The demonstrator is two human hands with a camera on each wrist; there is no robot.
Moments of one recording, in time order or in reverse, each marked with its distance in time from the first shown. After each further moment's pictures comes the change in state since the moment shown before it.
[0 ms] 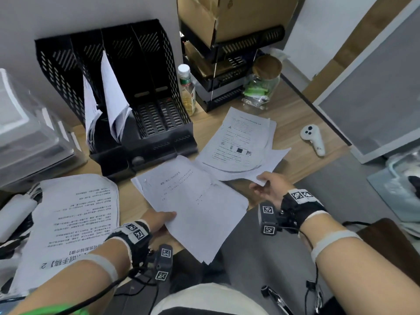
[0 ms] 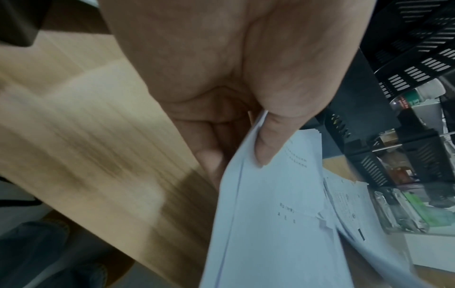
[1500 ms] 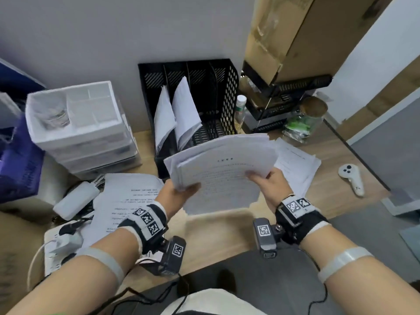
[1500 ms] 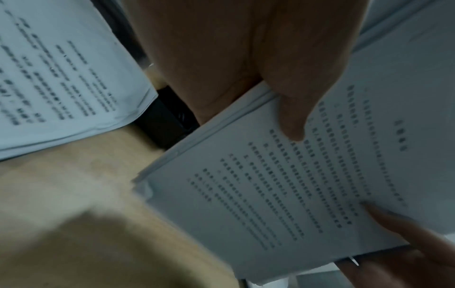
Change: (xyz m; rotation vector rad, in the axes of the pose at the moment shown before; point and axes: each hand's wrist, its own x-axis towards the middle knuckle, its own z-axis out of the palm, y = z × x) left_hand -0.070 0.062 -0.086 -0.101 0.066 0.705; right_hand -0.068 -0.016 0.162 -0.396 -0.186 -0.638
